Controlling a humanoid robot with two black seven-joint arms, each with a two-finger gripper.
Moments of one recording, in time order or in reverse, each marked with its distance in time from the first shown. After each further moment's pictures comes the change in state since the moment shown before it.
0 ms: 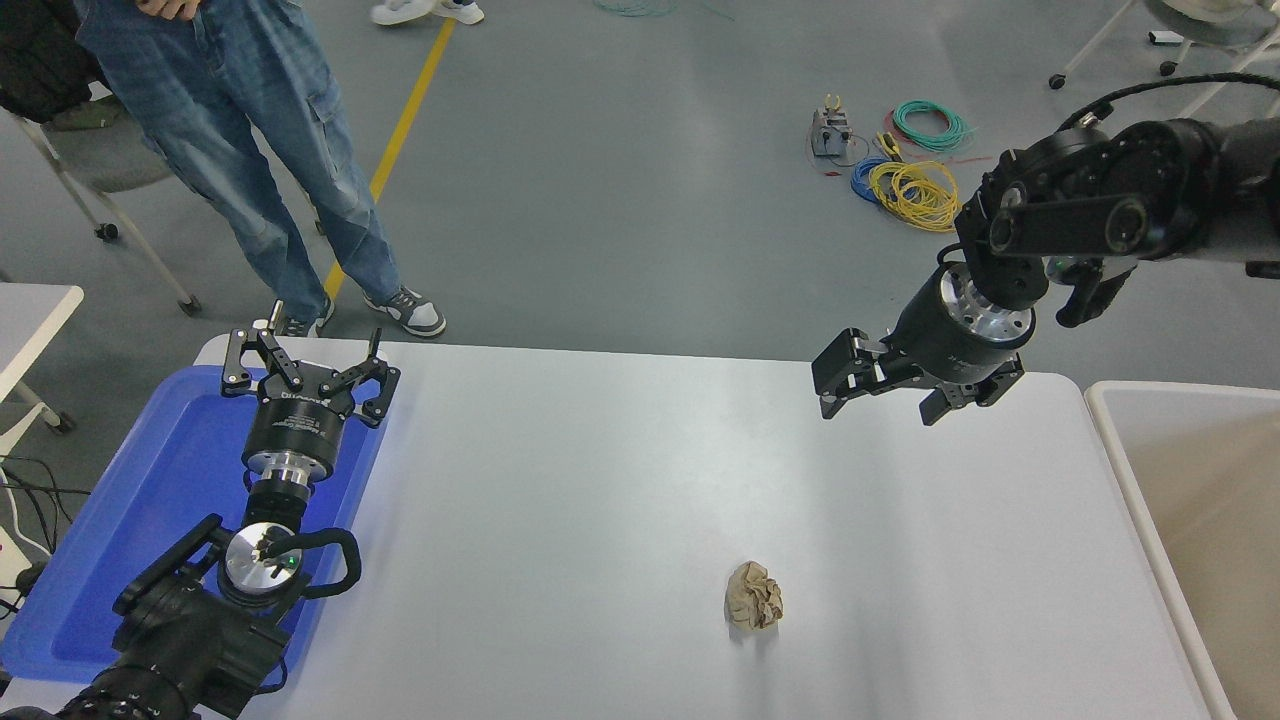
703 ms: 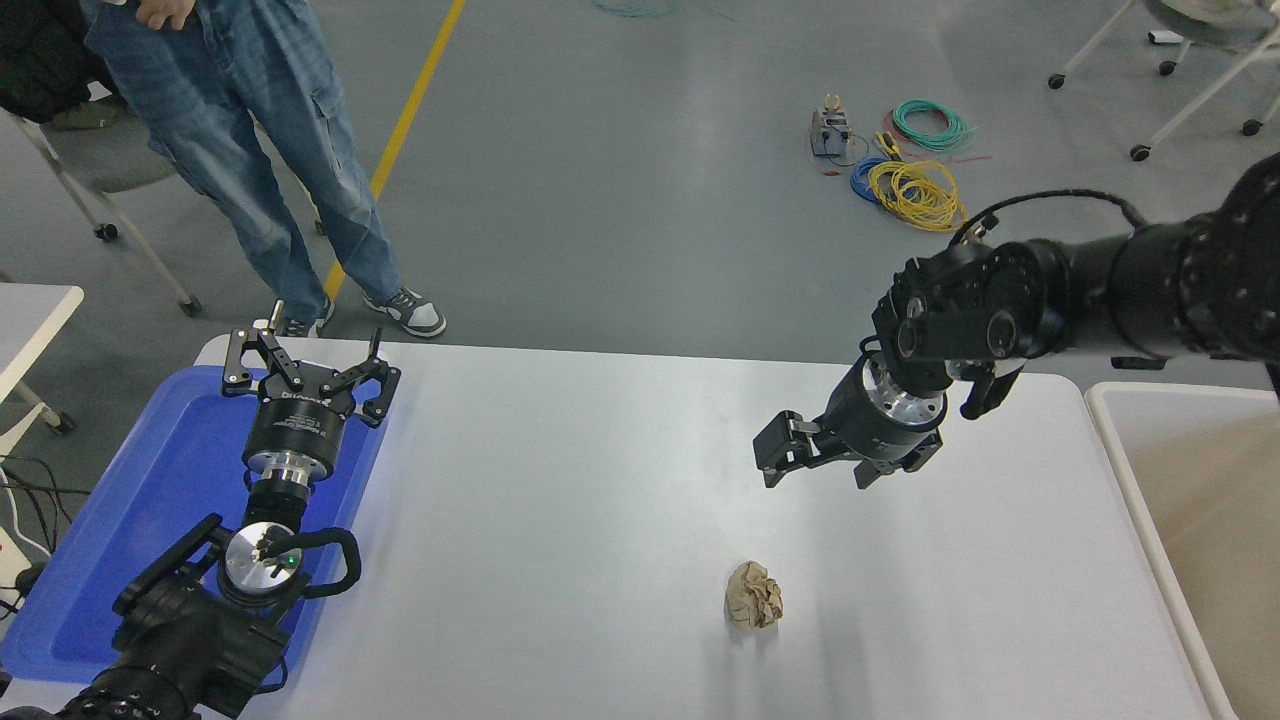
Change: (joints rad) left arm 0.000 0.000 0.000 0.000 0.000 0.000 0.000; right arm -0.279 0.134 0.085 -0.130 -0.020 -0.119 0.001
